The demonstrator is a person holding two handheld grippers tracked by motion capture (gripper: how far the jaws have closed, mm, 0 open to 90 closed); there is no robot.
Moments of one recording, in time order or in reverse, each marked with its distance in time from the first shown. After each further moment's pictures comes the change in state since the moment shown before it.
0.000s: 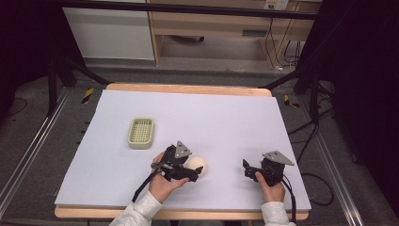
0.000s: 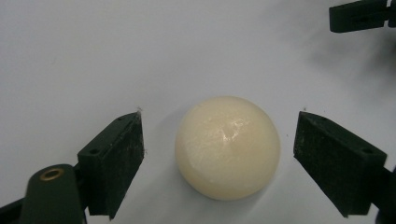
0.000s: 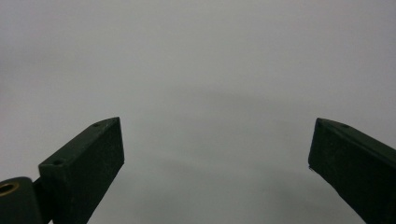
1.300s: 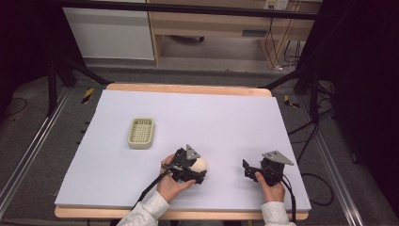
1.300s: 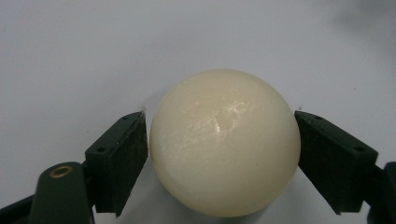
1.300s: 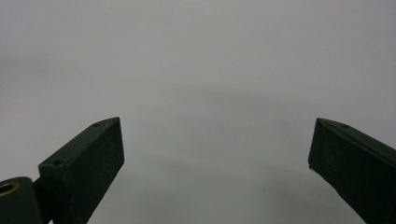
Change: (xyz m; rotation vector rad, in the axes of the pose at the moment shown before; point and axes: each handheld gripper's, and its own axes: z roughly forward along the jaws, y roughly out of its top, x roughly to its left) left arm -0.008 -0.006 0.032 0.117 0.015 0.024; right arm 0.000 0.000 0.001 0.007 0.005 -0.001
